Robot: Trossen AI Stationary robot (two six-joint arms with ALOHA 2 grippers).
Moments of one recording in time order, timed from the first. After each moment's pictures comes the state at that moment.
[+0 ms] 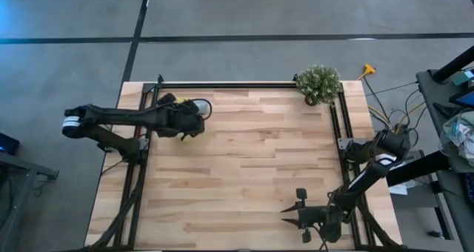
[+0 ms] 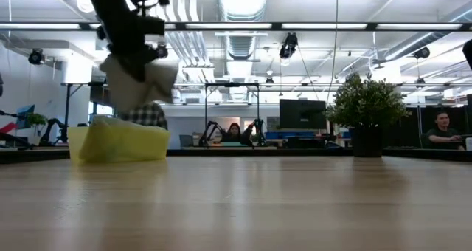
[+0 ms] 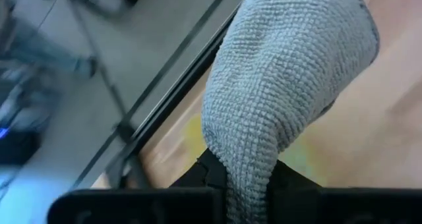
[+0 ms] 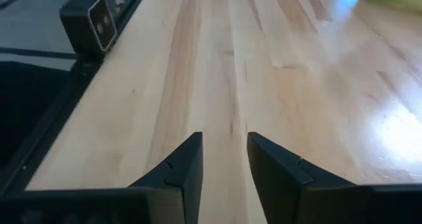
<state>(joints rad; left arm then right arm) 0.09 1.27 1.02 -1.00 -0.83 -0.48 1.01 1.78 0.66 0.37 0.83 0.53</state>
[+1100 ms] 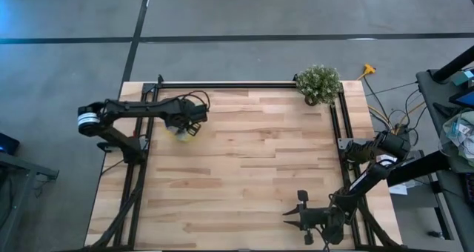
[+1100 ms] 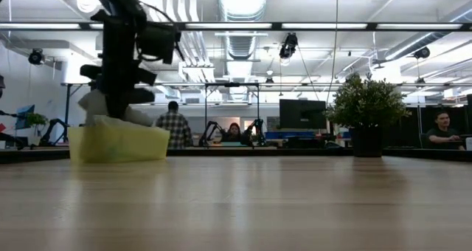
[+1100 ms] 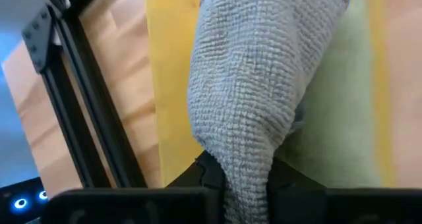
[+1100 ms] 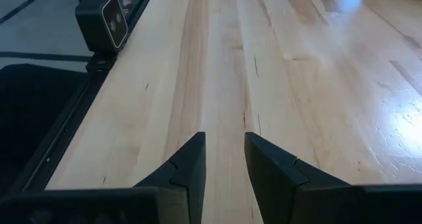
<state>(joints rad) 0.33 1.44 0.96 -1.08 -0.49 -0.73 1.04 1.79 0.66 0.38 0.83 0.58</state>
